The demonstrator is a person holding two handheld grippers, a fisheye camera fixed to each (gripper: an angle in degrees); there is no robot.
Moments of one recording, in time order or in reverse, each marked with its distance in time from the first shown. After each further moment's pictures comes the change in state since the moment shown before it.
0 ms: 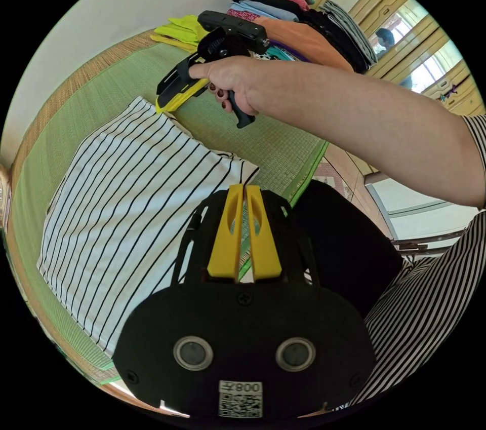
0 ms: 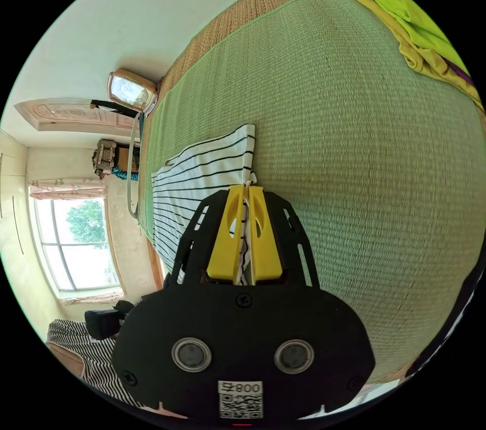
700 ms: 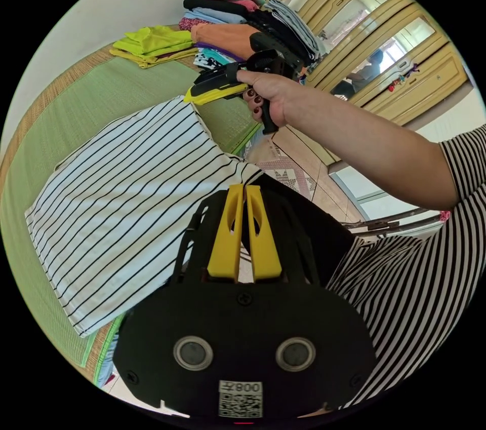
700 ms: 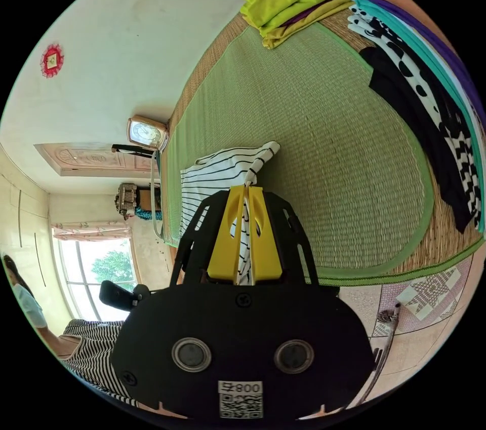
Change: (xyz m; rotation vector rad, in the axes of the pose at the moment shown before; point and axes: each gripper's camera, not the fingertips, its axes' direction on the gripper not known) left arm 0.049 0.083 -0.068 0.048 0.166 0.085; right arm 0.097 0.197 -0.109 0.226 -0.127 0.204
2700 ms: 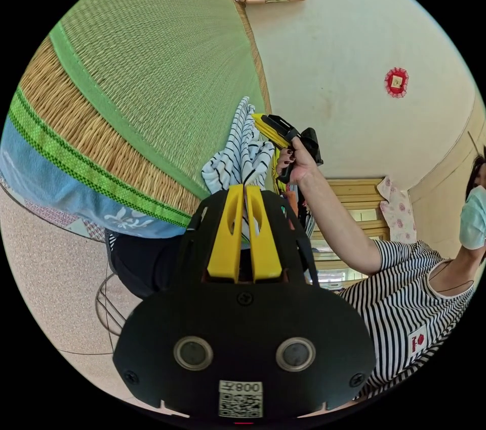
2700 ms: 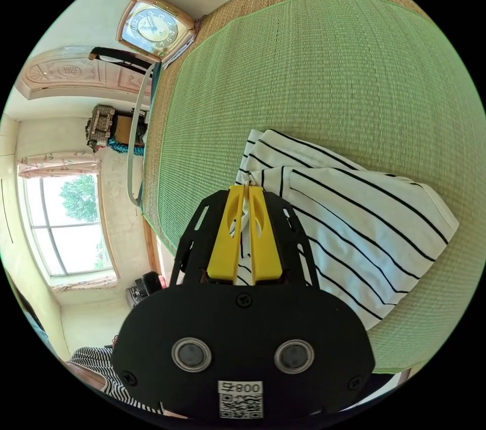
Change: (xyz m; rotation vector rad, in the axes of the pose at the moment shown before) left arm -0.381 0.484 -0.317 0.779 0.449 -1.034; right arm -0.129 -0.167 0.546 -0.359 0.185 -0.290
